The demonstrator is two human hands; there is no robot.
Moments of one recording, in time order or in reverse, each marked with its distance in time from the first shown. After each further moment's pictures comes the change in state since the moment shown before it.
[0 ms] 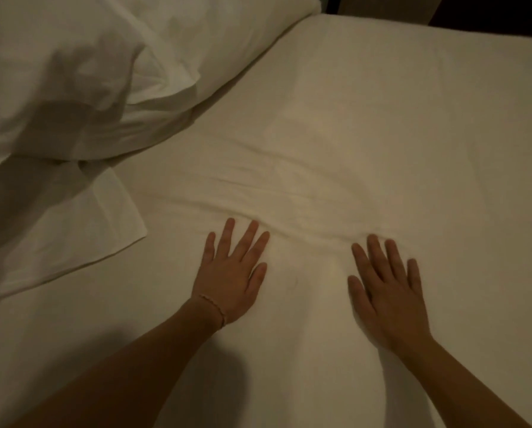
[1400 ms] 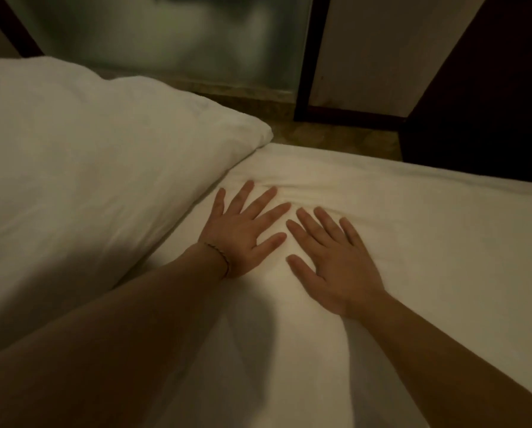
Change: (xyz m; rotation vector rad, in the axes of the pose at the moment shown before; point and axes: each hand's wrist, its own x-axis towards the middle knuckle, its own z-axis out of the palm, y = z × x) left_hand 0.598 -0.036 -0.097 0.026 0.068 0.172; right_hand 0.560 0.064 -0.099 -0.021 0.052 -0.335
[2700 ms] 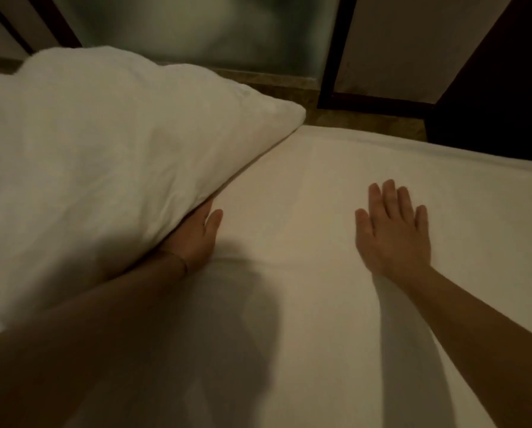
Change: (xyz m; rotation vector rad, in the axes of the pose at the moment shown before) left_hand -0.112 -0.072 -0.007 -0.366 0.125 -0.419; right_hand -0.012 0.009 -0.006 0.028 0.030 0.460
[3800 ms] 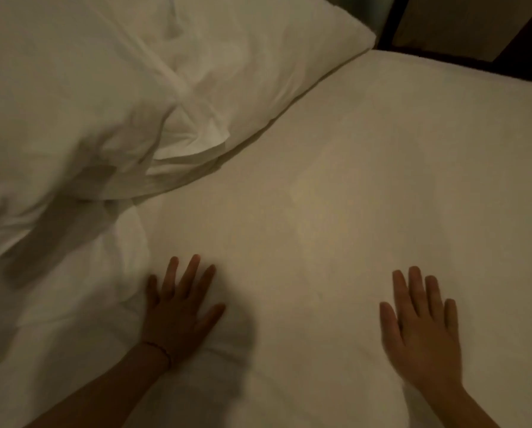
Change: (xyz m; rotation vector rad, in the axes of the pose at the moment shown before) left_hand -0.494 -0.093 -0.005 0.421 -0.132 -0.120; right_hand -0.442 0.010 0.040 -0.037 -0.135 -0.056
